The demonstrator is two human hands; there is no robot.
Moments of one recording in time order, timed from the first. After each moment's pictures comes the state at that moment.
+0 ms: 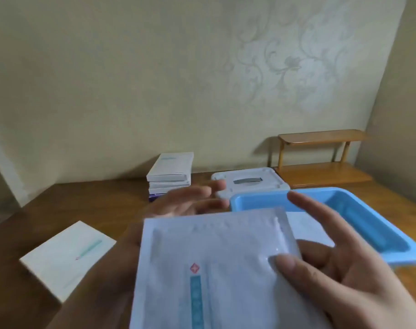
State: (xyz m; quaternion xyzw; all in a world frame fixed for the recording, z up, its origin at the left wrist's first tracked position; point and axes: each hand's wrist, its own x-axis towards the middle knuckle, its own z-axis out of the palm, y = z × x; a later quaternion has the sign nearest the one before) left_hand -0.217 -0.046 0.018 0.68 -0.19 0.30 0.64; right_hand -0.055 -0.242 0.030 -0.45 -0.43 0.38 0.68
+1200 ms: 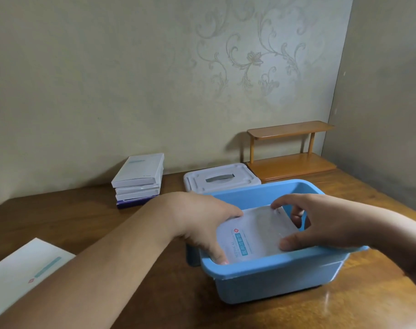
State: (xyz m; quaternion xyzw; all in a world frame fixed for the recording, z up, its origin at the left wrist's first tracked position) left_hand -0.082 -0.053 0.055 0.97 0.15 -0.18 0.02; right_hand 0.096 -0.211 0.034 -0.80 -0.54 0.22 0.11
